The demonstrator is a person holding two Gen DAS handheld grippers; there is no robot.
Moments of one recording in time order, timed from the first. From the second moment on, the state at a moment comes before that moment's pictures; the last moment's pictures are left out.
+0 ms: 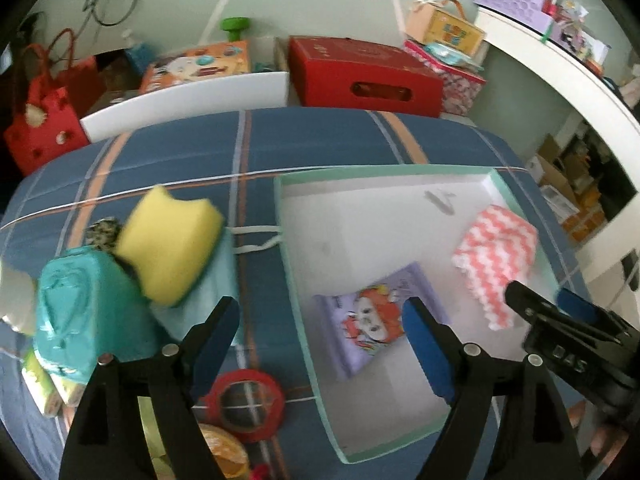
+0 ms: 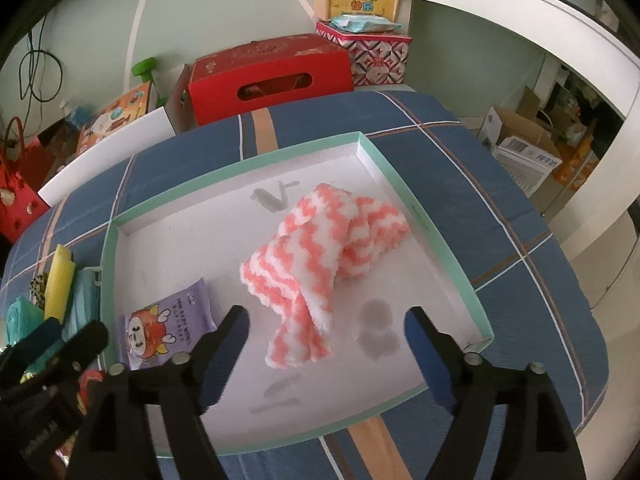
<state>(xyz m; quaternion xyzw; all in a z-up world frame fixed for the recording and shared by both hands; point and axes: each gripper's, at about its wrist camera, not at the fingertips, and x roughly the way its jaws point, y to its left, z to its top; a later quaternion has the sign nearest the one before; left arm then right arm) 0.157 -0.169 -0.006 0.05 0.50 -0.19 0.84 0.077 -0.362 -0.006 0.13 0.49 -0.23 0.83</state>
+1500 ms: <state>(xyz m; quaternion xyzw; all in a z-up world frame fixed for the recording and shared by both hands) 0.139 0.055 0.043 -0.06 0.48 0.02 0.88 0.100 -0.236 0.024 0.10 0.45 -0.05 0.88</state>
